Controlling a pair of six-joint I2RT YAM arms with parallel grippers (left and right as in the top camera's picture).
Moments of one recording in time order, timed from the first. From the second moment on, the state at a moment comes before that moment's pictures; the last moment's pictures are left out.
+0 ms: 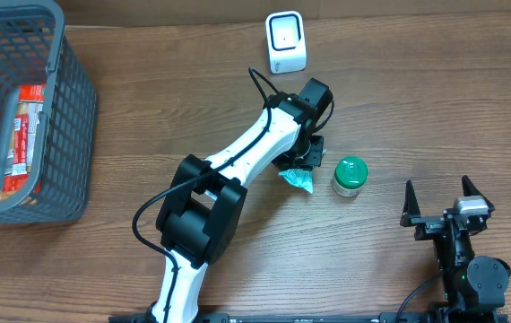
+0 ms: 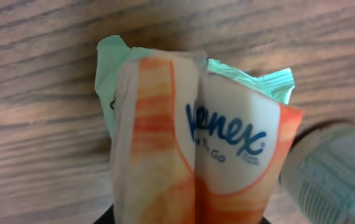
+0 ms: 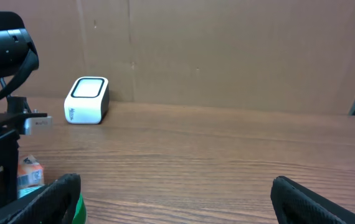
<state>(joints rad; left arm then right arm) -0.60 2.16 1.67 -0.97 0.10 -0.47 0.01 0.01 0.02 -0.03 -0.07 -0.04</state>
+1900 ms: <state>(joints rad) 0.36 1.80 2.40 -1.68 -0.09 -0.20 0.01 0.01 0.02 -0.03 -0.07 -0.04</state>
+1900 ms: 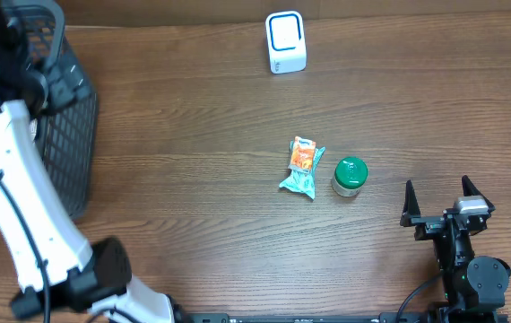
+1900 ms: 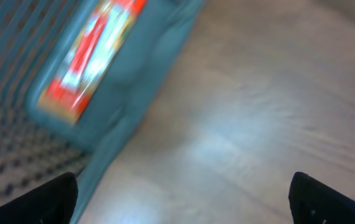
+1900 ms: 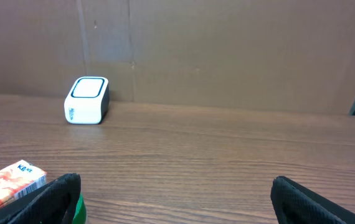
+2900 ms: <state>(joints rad) 0.79 2.05 2.16 -1.19 0.03 0.11 0.01 0.01 0.02 -0.03 -0.07 -0.04</state>
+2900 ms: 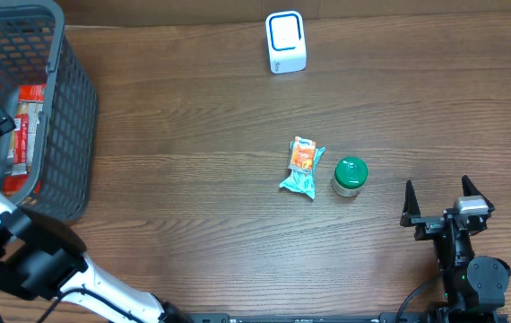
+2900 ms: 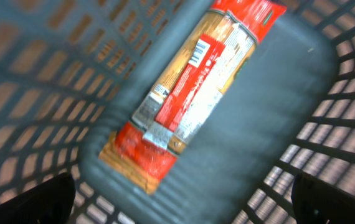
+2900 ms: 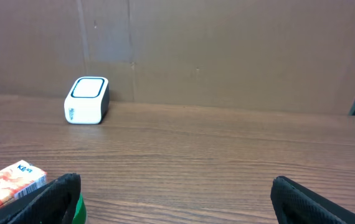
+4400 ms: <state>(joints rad) 0.80 2.42 2.22 -1.13 0.08 0.23 0.01 0.01 0.02 -0.03 -0.07 -0.04</state>
